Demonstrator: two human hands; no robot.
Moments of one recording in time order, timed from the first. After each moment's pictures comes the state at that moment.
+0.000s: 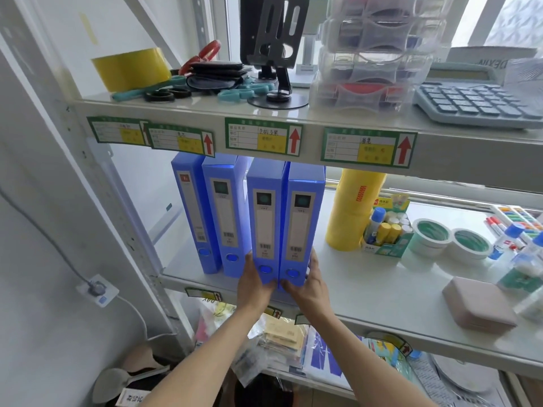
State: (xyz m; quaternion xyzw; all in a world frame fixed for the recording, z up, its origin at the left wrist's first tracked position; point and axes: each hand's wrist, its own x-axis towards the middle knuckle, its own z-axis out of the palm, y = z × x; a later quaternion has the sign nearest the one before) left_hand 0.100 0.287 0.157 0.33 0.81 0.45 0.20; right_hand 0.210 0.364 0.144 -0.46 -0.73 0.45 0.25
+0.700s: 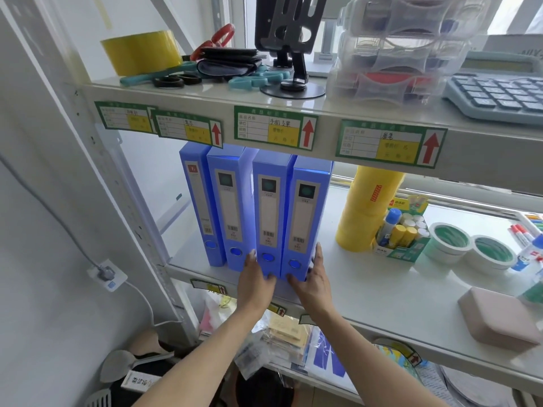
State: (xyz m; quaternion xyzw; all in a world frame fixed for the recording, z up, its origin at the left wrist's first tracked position) left_hand 0.102 0.284 0.163 0.32 0.83 0.44 0.14; right_hand 0.198 0.376 0.133 -0.44 -0.73 0.46 0.23
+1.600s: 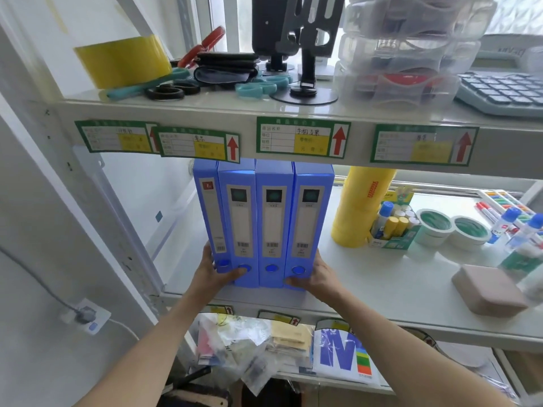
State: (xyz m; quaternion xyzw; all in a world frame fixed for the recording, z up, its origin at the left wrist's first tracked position) left_hand -0.047 0.259 0.153 0.36 0.69 0.53 0.33; right_hand 0.177 0.397 0.148 -0.40 -0.80 0.41 0.17
